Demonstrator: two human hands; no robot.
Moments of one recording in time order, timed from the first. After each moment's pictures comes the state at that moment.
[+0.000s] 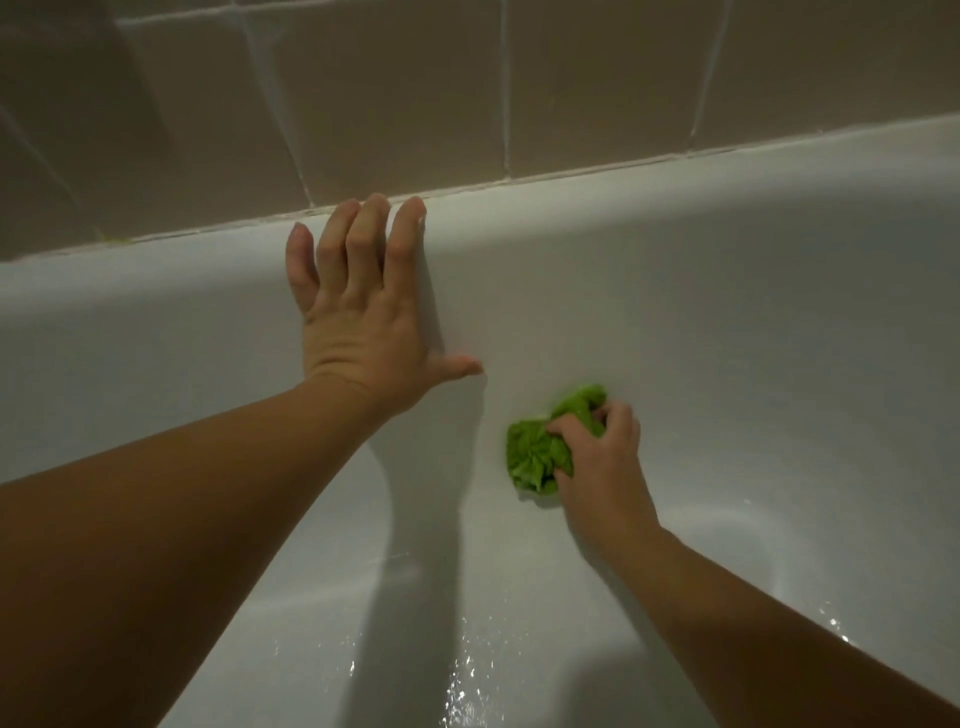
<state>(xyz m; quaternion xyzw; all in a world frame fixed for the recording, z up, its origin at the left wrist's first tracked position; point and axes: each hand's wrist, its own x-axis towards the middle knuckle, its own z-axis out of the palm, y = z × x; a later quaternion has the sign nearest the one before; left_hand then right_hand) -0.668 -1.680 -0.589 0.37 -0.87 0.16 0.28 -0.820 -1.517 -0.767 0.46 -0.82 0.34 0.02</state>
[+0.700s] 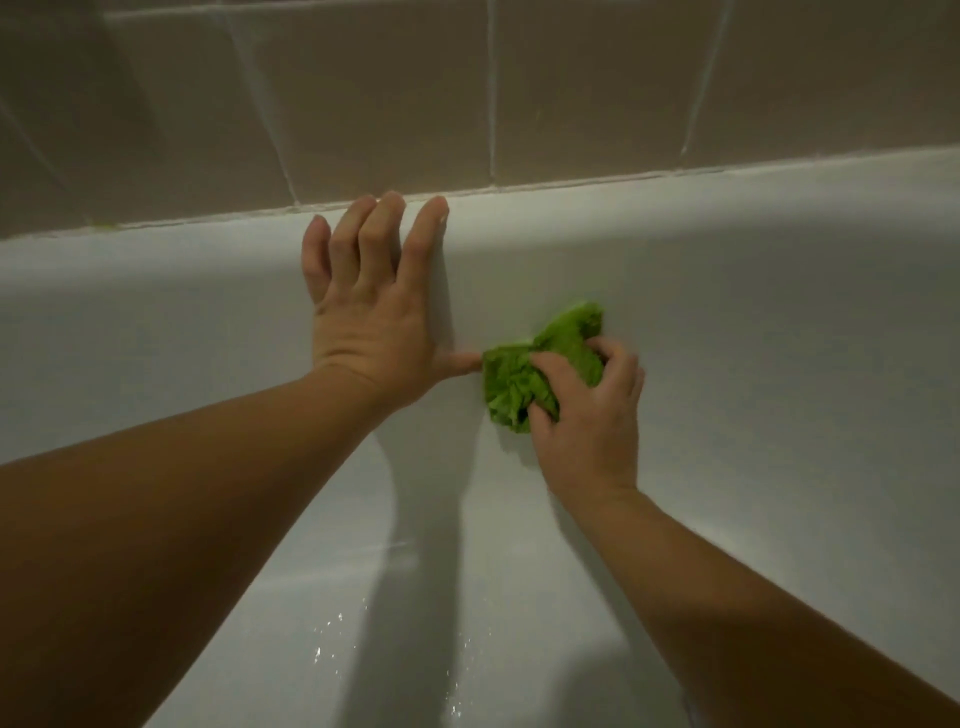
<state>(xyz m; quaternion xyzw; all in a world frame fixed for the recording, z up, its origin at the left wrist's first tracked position) -0.692 -1.666 -0.587 0.37 -0.87 0.15 0.28 -0.833 -1.533 -0.697 0.47 -0.76 0.42 0.16</state>
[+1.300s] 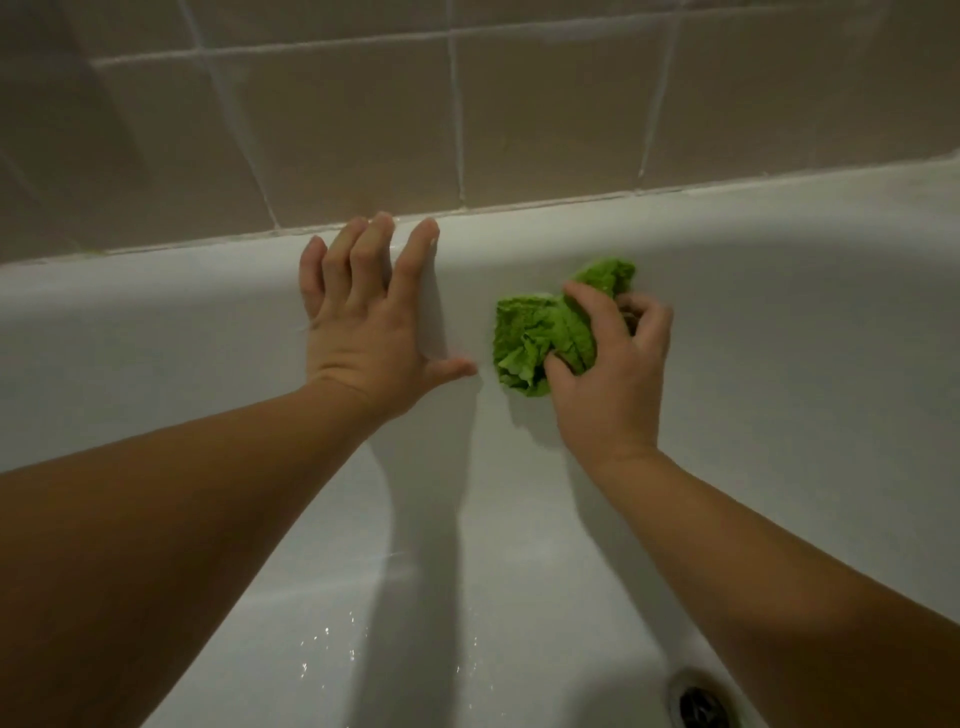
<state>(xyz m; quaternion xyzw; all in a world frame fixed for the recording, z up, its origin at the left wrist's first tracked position) -0.701 -1.657 -0.582 0.37 -0.88 0.14 0.28 -0.865 -1.524 -0.640 0.41 -0.74 0.52 0.13</state>
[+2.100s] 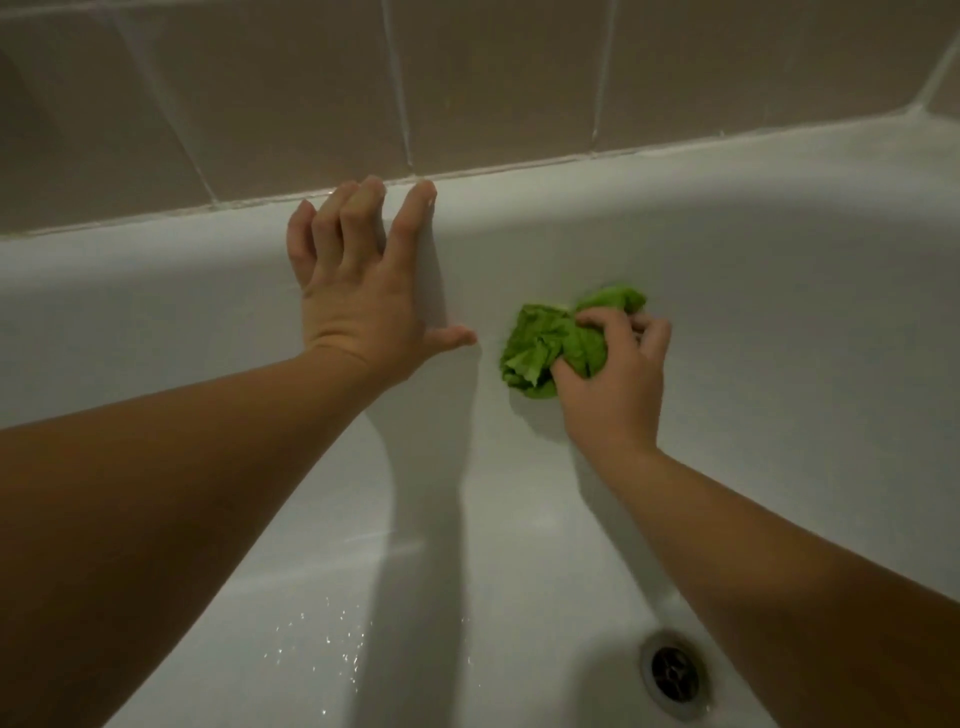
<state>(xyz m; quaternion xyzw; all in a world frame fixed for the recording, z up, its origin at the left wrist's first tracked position) -0.733 -1.640 -0.579 0.37 -0.88 0.13 0.27 -0.890 -1.495 -0.679 0.35 -0.77 0.53 0.09</state>
